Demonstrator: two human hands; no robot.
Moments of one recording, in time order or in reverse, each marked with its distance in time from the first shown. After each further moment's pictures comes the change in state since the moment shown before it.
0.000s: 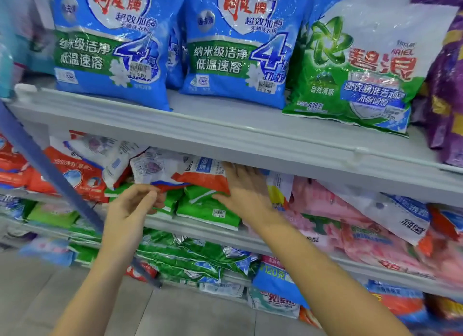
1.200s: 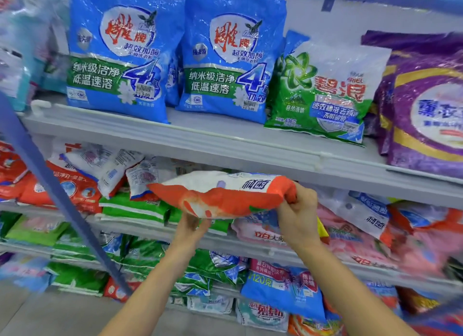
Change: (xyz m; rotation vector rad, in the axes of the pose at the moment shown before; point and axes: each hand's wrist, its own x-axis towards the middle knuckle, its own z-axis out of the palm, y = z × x) left_hand -0.037 -0.018 0.078 -0.229 -0.405 -0.307; right_hand -0.078 0.027 -0.082 1.100 0.588 0.105
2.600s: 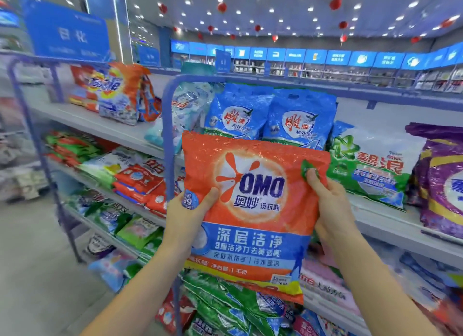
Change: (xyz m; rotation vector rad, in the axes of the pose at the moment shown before) left_hand -0.165 0.158 -0.043 -0.119 0.552 0.460; right_hand 0.034 -0.140 0.012 0.688 -0.235 0.434
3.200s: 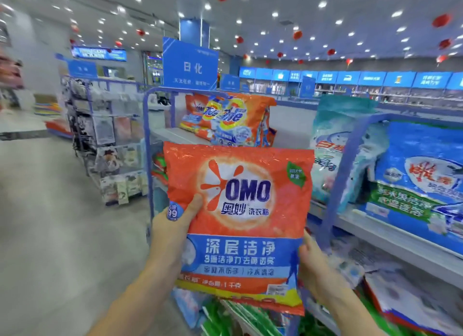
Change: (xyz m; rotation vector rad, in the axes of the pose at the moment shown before) left_hand 0.174 0.054 -0.338 -0.112 0.368 0.015; right_hand 0.071 0.213 0.334 -0.107 -0.453 0.252
